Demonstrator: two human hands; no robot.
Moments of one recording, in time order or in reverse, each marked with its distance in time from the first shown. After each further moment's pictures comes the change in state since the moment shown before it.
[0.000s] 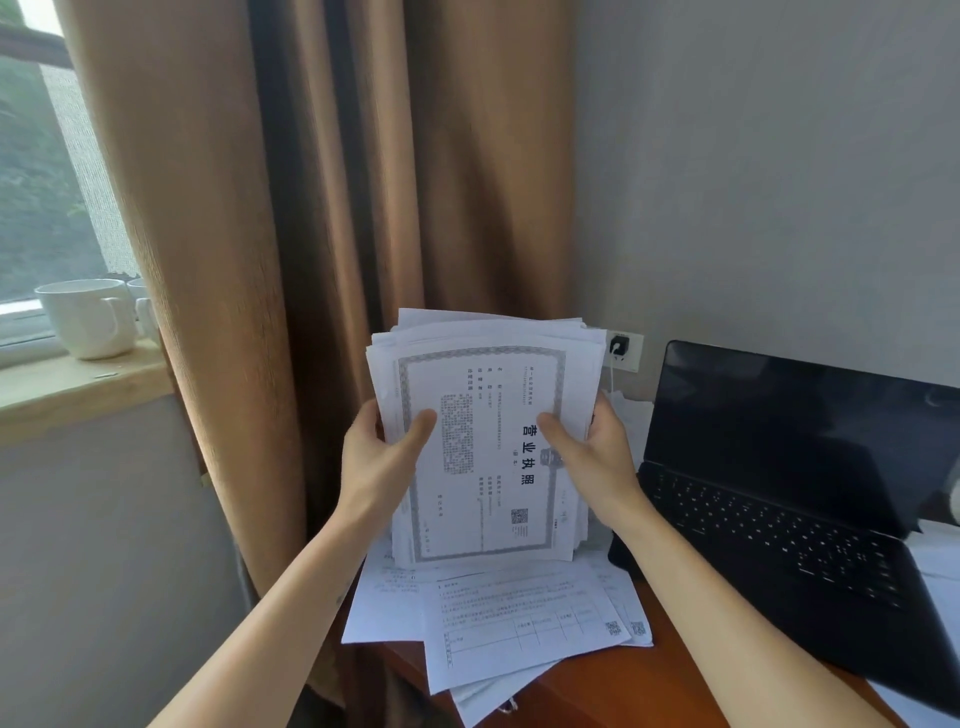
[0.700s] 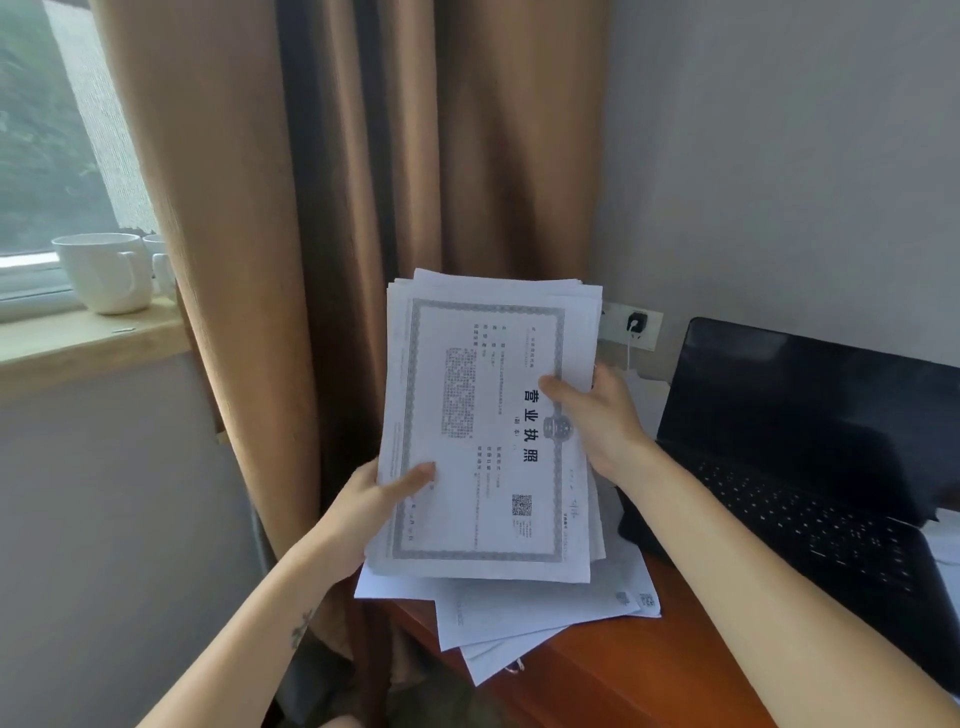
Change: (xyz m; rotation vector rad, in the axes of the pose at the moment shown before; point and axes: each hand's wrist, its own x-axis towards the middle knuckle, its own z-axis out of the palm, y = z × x) left_hand -0.040 -0.037 -0.048 0.027 -0.338 -0.336; right_hand 0.021 -0.004 0.012 0.131 -0.037 0.236
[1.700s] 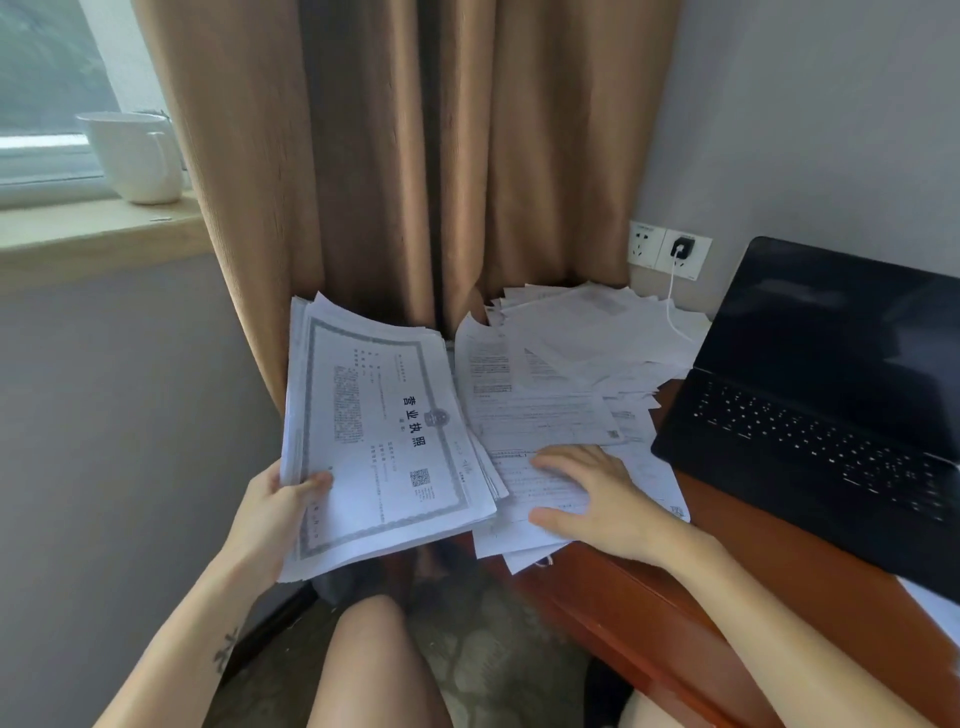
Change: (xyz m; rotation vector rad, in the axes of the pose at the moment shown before) left_hand -0.074 -0.086 -0.089 0.033 0.438 -0.209; right_hand -0.119 0.097 -0.020 -1.043 -0.588 -0.046
